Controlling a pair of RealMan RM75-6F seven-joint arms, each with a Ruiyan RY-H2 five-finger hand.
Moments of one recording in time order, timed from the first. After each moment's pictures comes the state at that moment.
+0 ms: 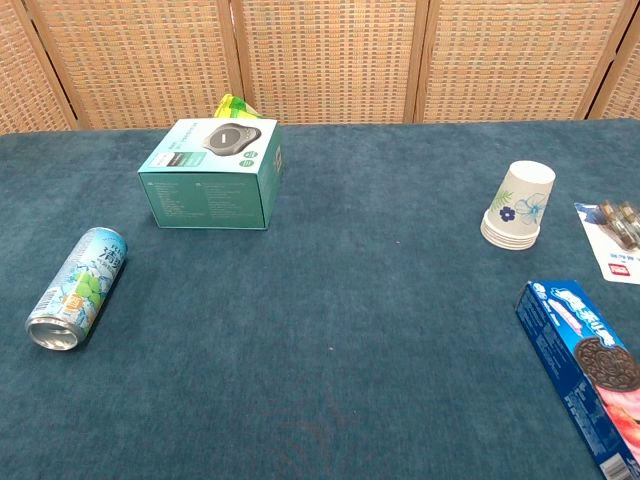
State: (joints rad) left arm -0.02 -1.00 -0.03 -1.87 1.53 1.58 0.15; right arm -0.04 -1.16 0.12 -1.53 -1.58 1.75 -0.06
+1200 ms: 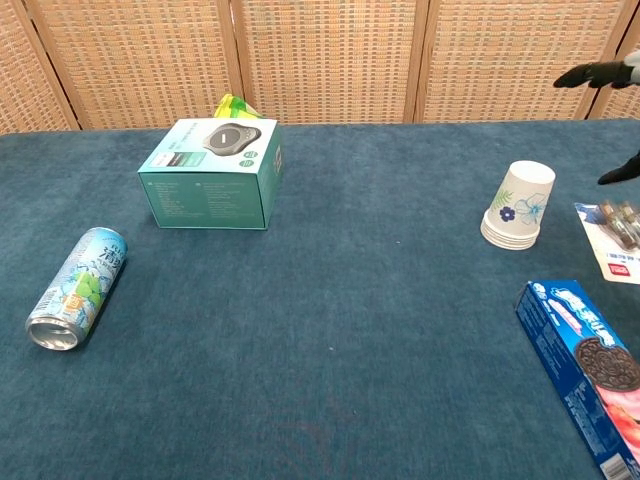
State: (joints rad) left arm -0.10 -1.12 -0.11 -1.76 1.38 1.49 0.24; right arm 0.59 -1.24 0.29 -1.48 -1.14 0.88 -0.12
